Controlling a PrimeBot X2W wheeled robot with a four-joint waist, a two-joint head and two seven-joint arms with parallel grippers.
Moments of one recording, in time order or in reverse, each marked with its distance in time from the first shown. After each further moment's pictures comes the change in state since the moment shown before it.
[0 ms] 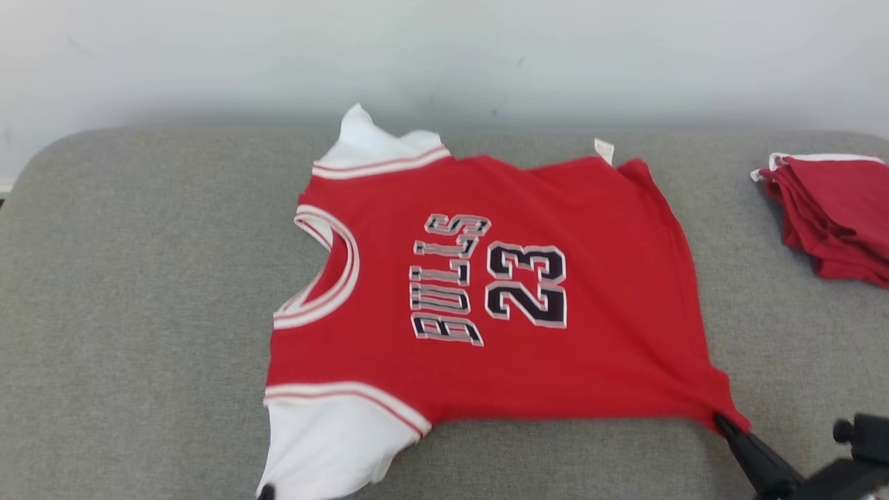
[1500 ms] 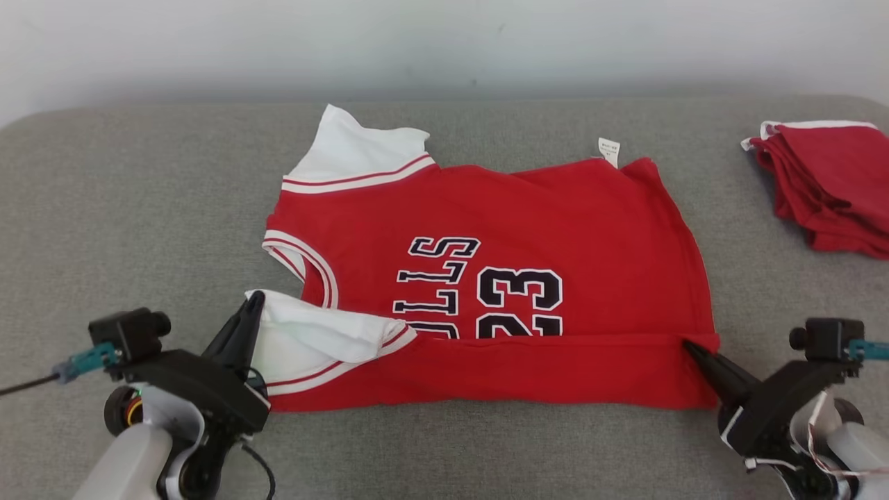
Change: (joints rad) left arm -0.562 0.102 -0.050 0.349 0.120 -0.124 0.225; right arm -0.267 0.053 0.063 0.189 -0.068 0.000 0.169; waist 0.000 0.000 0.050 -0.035
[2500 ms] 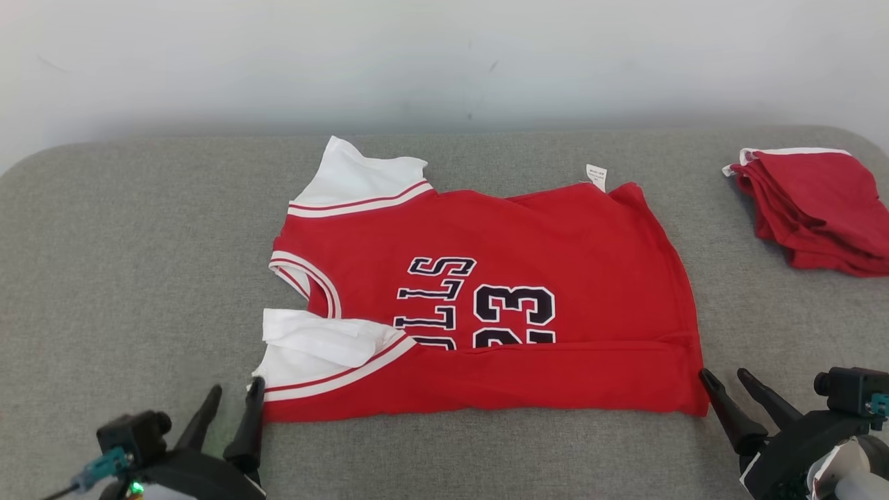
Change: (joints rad) left arm 0.092 -0.028 -0.038 0.220 0.094 -0.032 -0.222; right arm 0.035 -0.022 0.090 0.094 -0.063 0.000 -0.233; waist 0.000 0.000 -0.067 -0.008
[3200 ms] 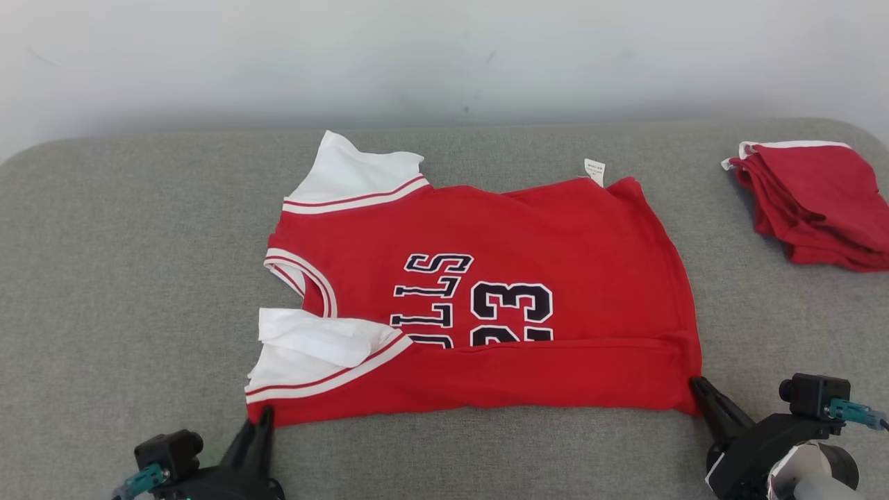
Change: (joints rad) left arm -0.005 -0.092 -0.010 0.155 0.034 -0.009 -0.004; right arm -0.044 0.132 -0.008 0.160 -0.049 0.000 -0.014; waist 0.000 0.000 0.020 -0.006
